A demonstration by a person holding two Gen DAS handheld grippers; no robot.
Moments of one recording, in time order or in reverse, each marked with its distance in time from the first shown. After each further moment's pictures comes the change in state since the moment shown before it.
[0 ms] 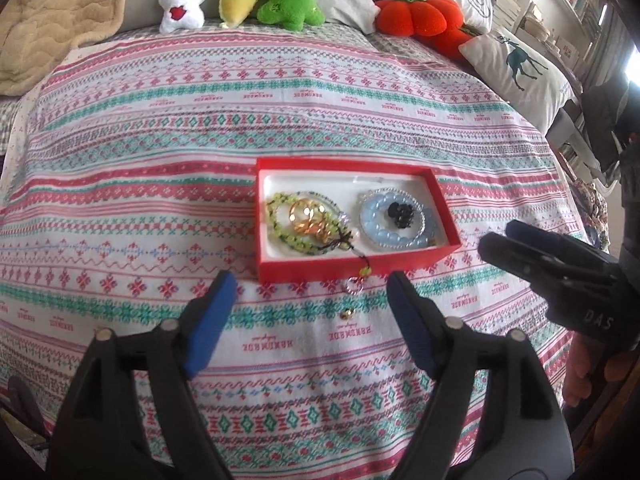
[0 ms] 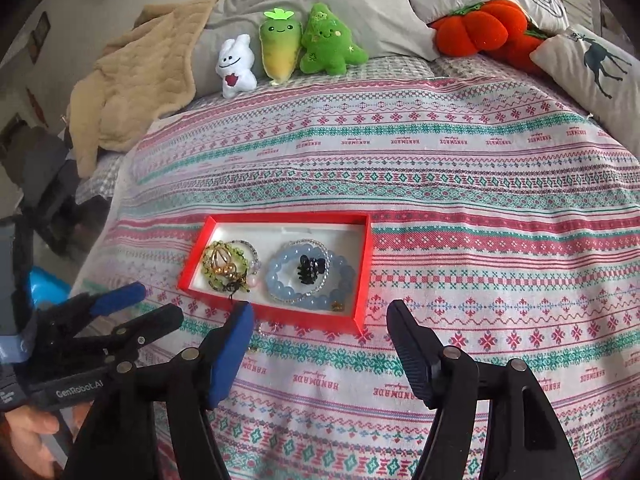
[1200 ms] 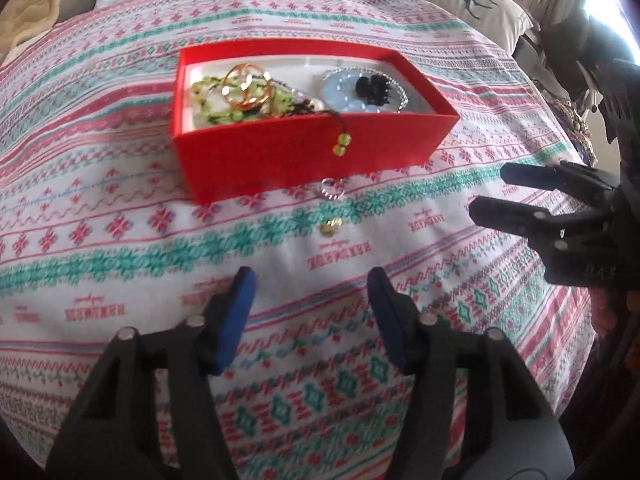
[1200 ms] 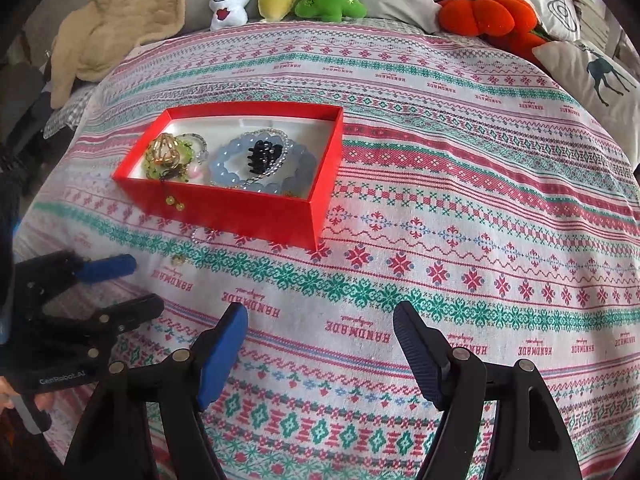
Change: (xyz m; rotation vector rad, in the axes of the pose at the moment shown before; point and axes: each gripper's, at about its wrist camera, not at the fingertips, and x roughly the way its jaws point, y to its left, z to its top) left arm 0.059 -0.013 -0.061 0.185 0.079 -0.119; right arm 0.039 -0.011 -0.056 -0.125 0.114 -0.158
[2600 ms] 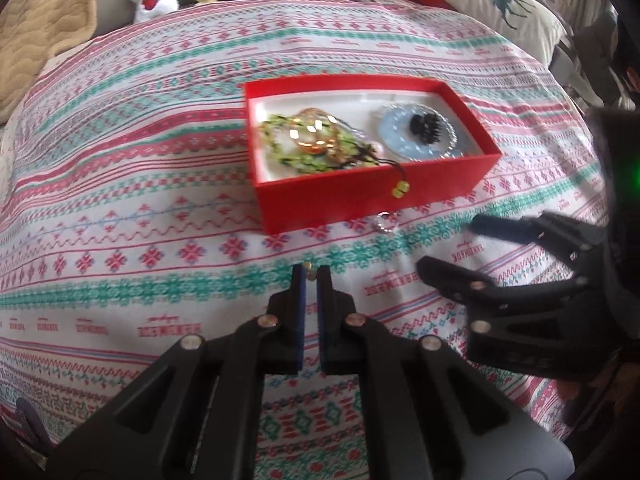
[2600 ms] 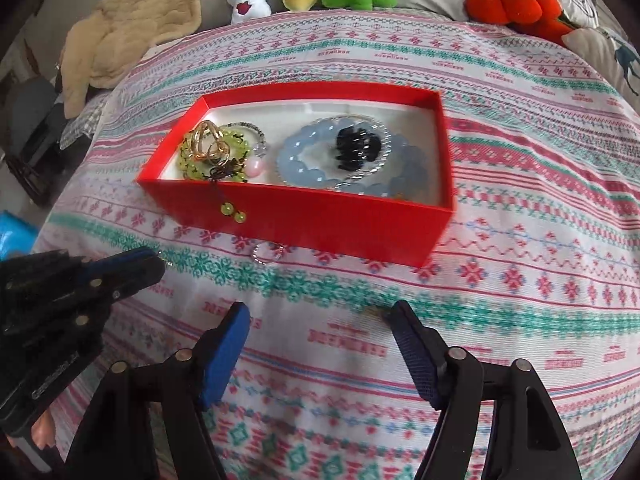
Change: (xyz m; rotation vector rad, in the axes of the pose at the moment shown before) left arm -0.017 0.016 0.020 -0.043 -0.005 0.161; right arm 0.042 0.052 0.014 0.038 0.010 0.109
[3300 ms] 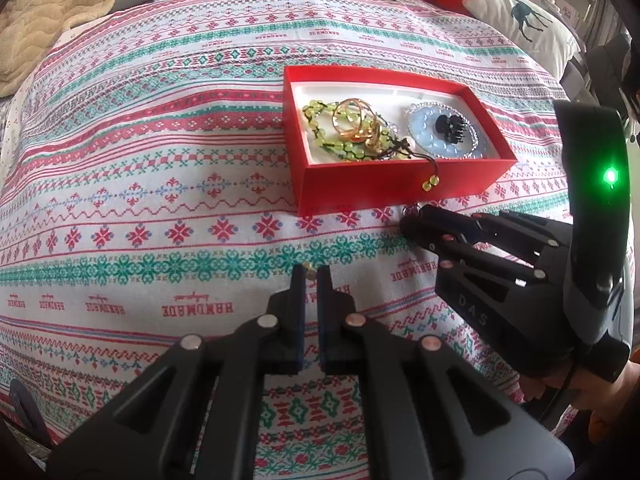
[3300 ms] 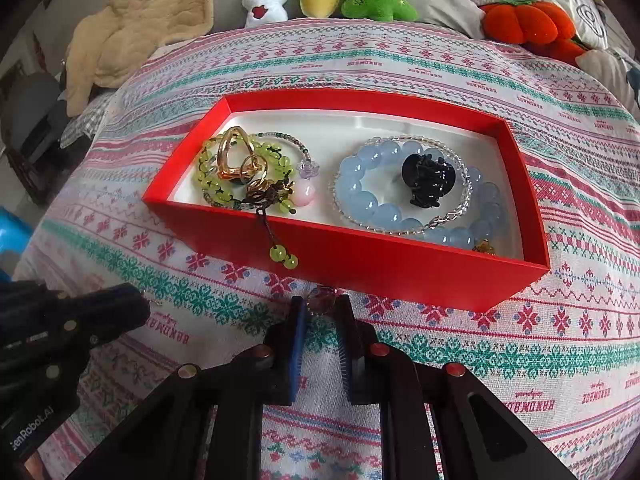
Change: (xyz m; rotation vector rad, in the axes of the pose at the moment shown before) left arm -0.006 0.019 -0.012 -0.064 0.034 -0.006; right arm 0.025 0.032 0.016 -0.042 -0.058 -0.012
